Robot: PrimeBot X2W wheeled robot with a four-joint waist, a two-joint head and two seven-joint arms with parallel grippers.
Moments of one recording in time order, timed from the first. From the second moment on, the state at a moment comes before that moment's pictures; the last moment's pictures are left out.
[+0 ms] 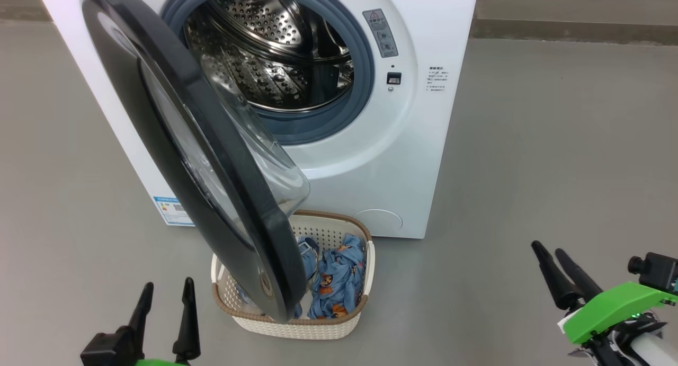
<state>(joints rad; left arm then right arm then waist) -0.08 0.04 0.00 0.37 -0.24 -0.13 -0.26 -0.25 -0.50 0.59 0.42 1.32 0.12 -0.25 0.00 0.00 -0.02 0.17</state>
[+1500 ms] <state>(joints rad) -0.08 0.04 0.01 0.36 -0.23 -0.13 -0.26 -0.05 -0.33 0.18 0.31 0.66 0.13 -0.25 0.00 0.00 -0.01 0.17</state>
